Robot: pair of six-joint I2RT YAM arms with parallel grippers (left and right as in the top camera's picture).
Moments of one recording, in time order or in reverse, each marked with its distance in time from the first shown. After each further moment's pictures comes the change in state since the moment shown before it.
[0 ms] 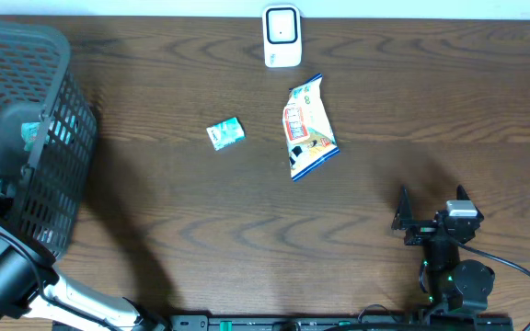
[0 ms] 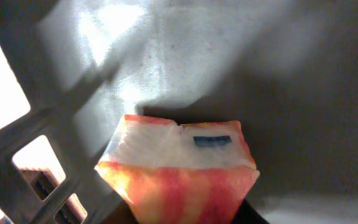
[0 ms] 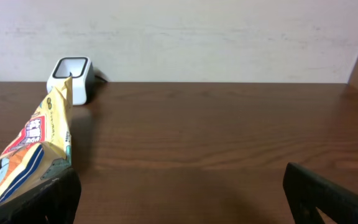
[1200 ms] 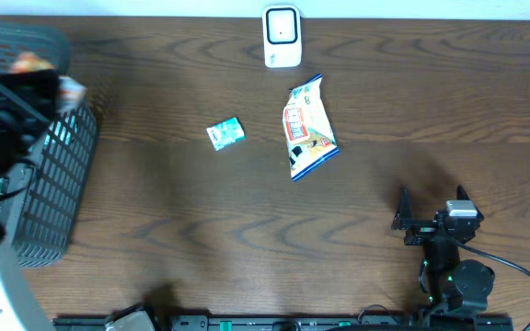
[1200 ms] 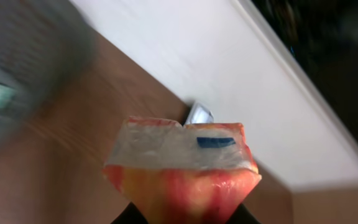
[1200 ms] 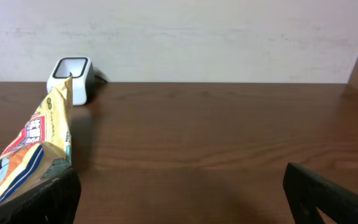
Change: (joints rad) left arm -0.439 -0.719 0.495 -0.036 0.661 0.075; right arm 0.000 0.000 0.000 0.000 0.000 0.000
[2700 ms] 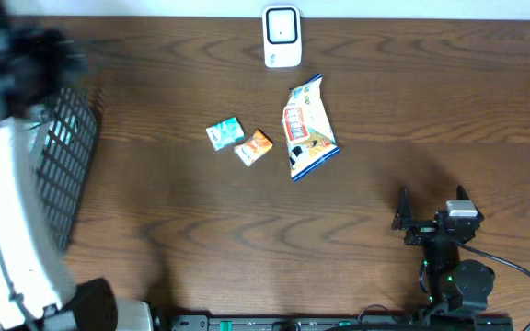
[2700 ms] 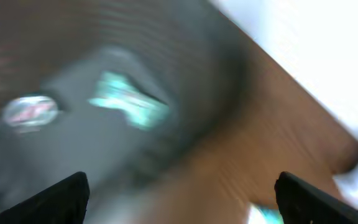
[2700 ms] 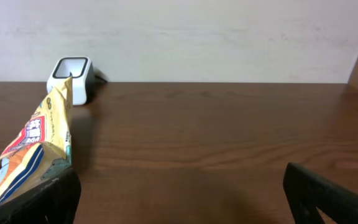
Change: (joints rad) left arm -0.143 0.348 0.164 -0.099 -0.718 0.023; right arm 0.000 0.000 0.000 0.000 0.000 0.000
